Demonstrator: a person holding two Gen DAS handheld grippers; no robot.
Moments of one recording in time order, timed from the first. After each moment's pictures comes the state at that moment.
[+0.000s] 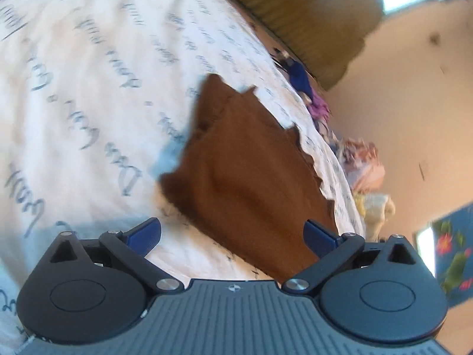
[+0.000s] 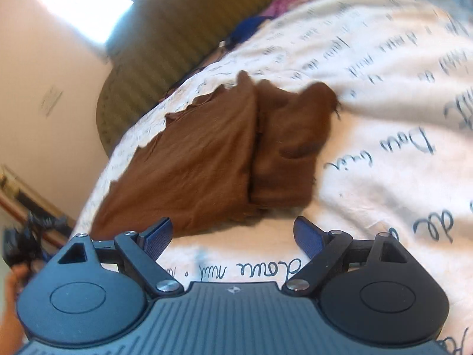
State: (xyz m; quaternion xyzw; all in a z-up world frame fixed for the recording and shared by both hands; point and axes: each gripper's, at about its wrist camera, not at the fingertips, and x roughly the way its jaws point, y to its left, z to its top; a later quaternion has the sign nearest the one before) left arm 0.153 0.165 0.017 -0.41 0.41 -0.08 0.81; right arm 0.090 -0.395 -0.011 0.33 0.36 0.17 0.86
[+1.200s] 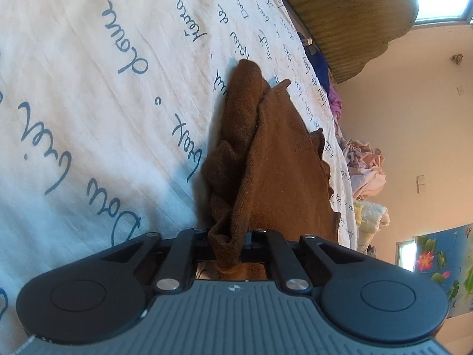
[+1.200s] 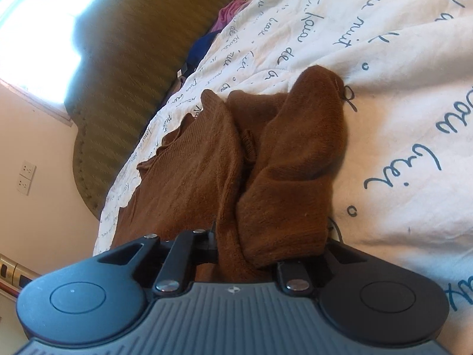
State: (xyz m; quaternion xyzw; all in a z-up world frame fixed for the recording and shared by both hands) left arm 0.226 0.169 -0.028 -0.46 0.45 -0.10 0.76; right arm 0.147 -0.368 -0.030 0.43 0.34 0.09 0.83
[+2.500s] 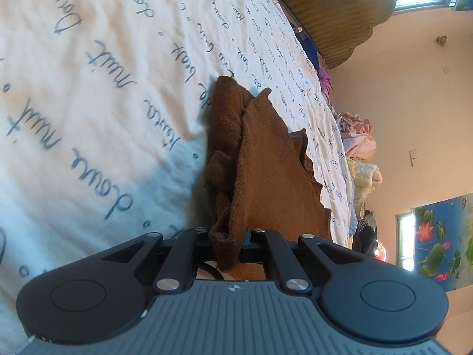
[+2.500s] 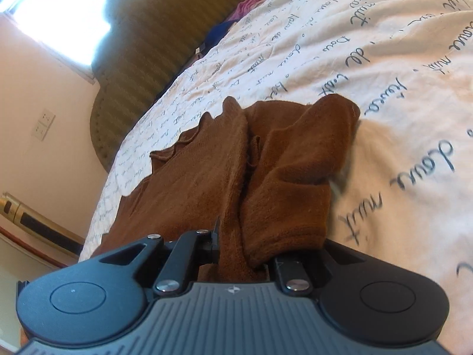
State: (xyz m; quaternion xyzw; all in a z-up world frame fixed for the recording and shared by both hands) left arm 0.015 0.218 0.003 -0.44 0.46 -0.11 0.76; right arm -0.053 -0.352 0.005 0.37 0.36 0.11 0.85
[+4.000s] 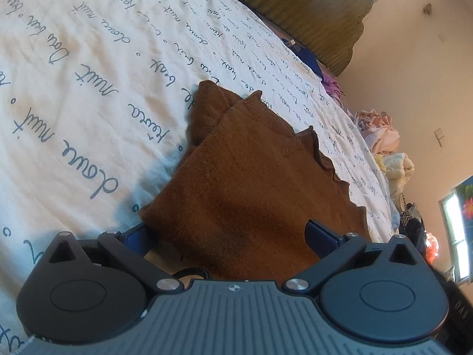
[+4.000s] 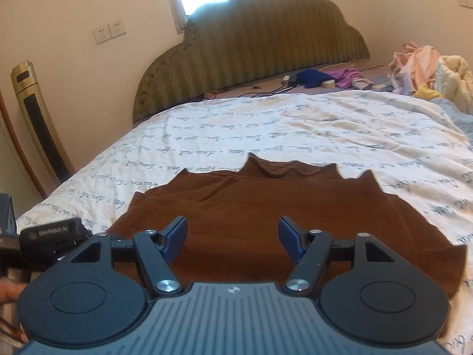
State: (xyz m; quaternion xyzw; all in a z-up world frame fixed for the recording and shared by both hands) left arm -0.011 0.165 0.016 -0.32 0.41 -0.06 0.85; right arm -0.047 -0.159 0.104 0.08 0.29 0.16 0.94
